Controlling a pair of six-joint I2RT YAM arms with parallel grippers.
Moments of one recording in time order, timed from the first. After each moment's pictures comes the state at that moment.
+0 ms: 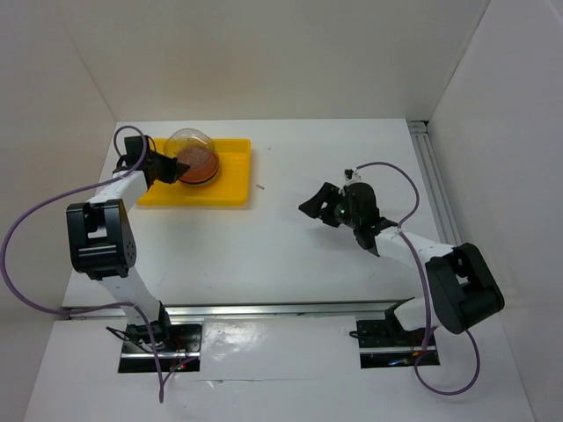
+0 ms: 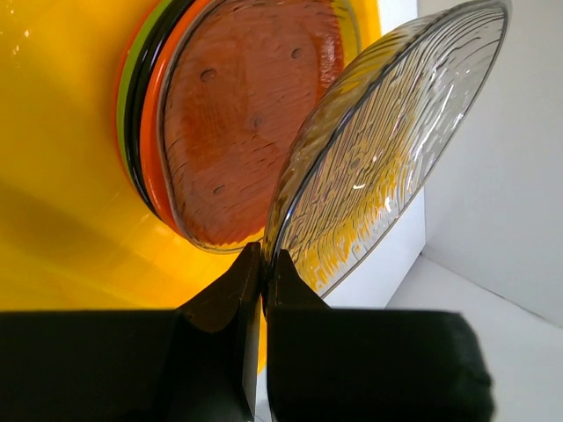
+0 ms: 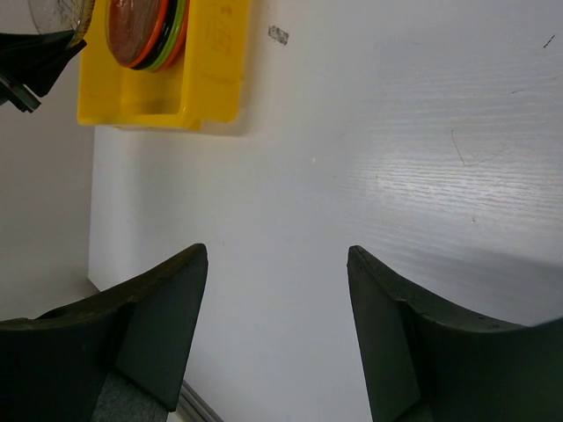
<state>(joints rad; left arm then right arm) 0.17 1.77 1.22 -0.16 0.26 -1.14 0.41 1.37 0.60 0.34 -0.24 0.80</state>
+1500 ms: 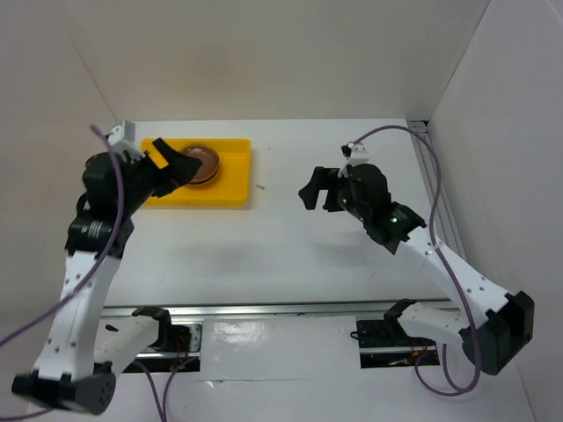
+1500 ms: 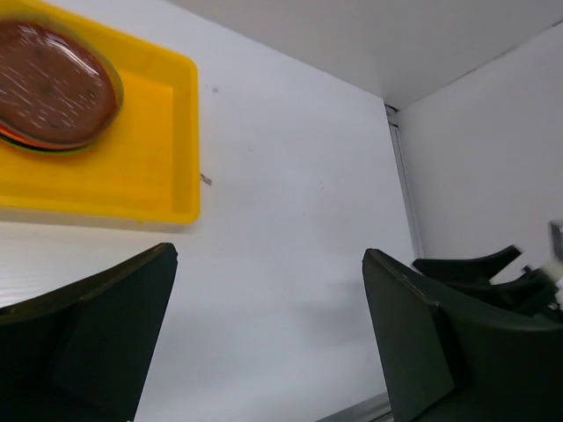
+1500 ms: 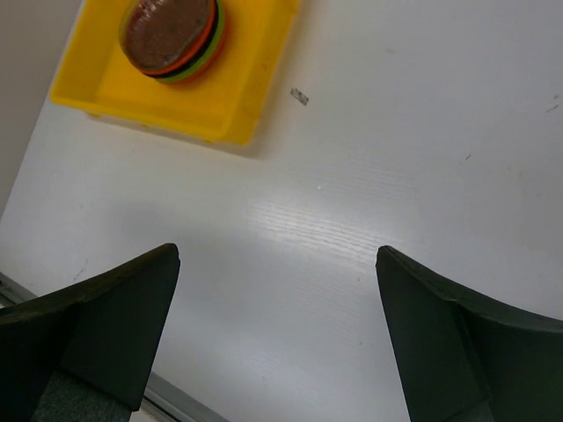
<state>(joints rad) -0.08 1.04 1.19 -0.46 0.23 -0.70 0.55 1.14 0.93 -0.21 0.02 0.50</state>
